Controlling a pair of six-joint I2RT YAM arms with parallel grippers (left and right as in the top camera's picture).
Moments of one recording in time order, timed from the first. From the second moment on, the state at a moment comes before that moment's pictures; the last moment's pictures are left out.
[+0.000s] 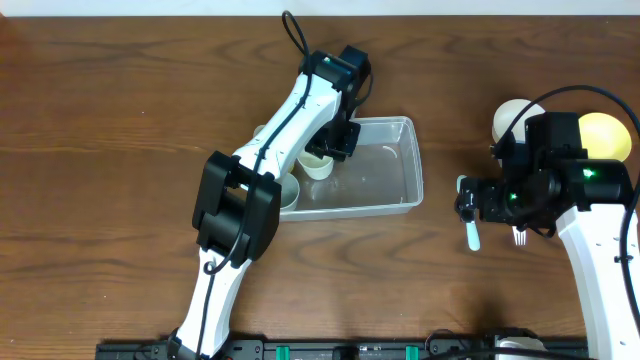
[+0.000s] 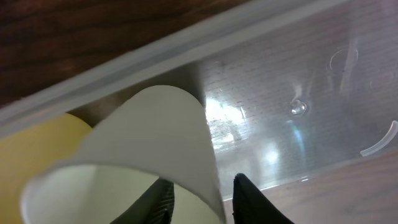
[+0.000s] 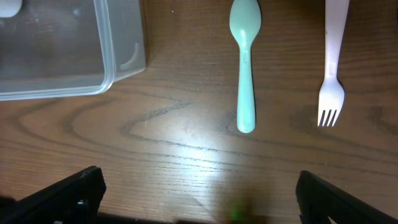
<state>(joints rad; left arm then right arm) -0.53 2.30 2.06 -1.38 0.08 -0.20 0.00 1.27 1.17 -1.27 -0.15 0.08</state>
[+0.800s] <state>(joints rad) -0.46 1.57 2.06 -1.52 -0.10 -0.20 0.00 1.27 1.17 -1.26 -0.15 0.08</state>
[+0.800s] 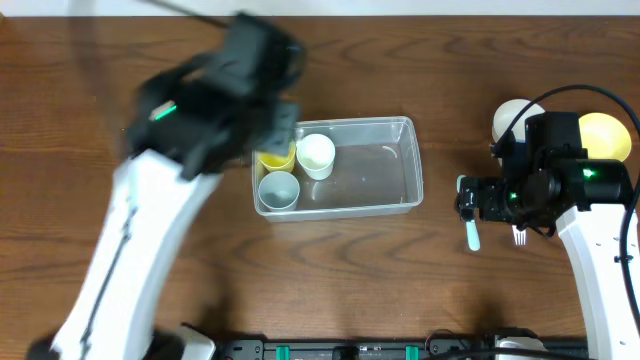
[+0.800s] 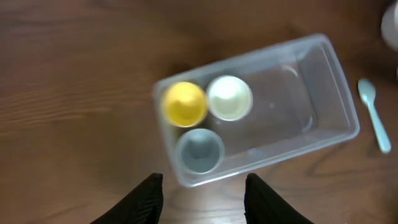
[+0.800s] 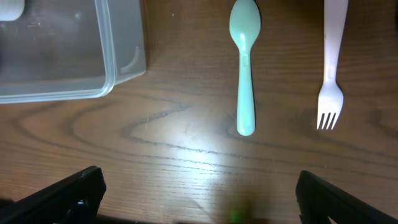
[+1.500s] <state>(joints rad) -0.20 1.13 1.34 -1.23 -0.11 -0.21 0.00 1.27 1.17 -1.21 -0.11 0.18</state>
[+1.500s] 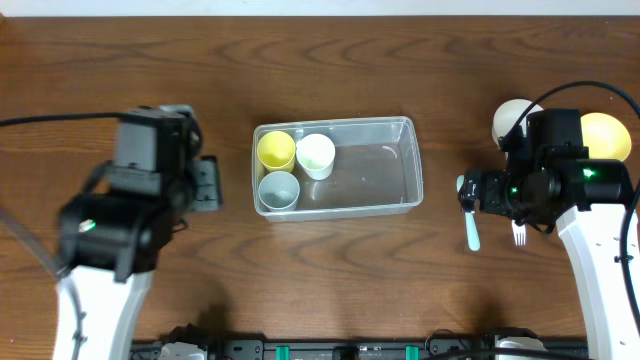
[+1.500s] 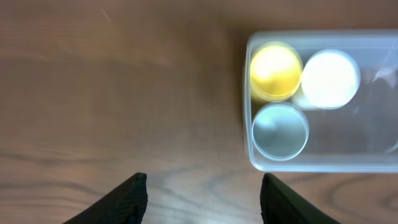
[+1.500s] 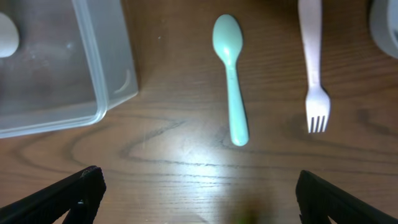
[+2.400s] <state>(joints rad) 0.02 1.12 1.07 -1.13 0.04 -0.28 -0.14 1.77 1.89 -1.27 0.11 -0.01</state>
